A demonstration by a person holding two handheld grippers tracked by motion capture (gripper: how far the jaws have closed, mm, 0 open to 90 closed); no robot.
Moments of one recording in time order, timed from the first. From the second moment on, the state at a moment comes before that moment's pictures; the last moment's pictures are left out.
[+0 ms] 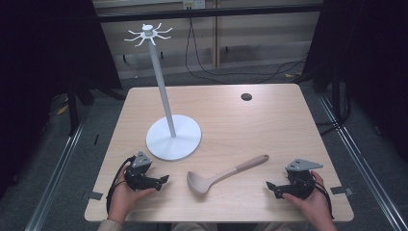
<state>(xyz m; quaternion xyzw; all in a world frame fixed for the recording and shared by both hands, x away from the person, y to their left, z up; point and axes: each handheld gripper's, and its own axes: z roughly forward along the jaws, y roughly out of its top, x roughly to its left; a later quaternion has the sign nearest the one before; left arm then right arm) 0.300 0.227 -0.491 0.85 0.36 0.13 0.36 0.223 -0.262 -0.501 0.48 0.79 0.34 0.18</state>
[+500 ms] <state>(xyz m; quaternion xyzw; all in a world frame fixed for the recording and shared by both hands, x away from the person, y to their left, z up) 0.288 0.226 -0.482 0.86 0.35 0.11 0.36 0.240 -0.264 -0.490 0.49 0.77 0.36 0.21</state>
